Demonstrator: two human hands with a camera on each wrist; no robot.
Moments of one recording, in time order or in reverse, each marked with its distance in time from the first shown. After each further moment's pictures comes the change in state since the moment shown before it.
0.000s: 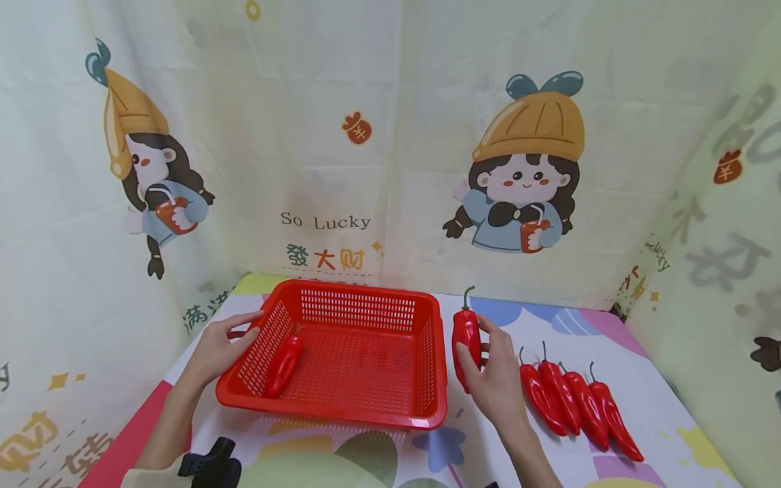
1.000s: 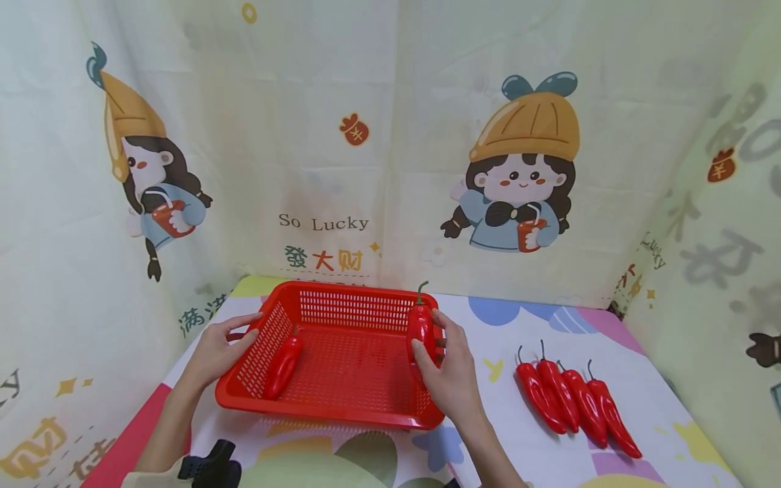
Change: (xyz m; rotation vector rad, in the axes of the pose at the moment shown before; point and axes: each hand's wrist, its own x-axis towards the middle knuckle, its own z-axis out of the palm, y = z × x) left_hand 0.002 -0.002 0.000 0.011 0.008 0.020; right_hand -0.003 -0.043 0.039 0.182 -0.092 0.022
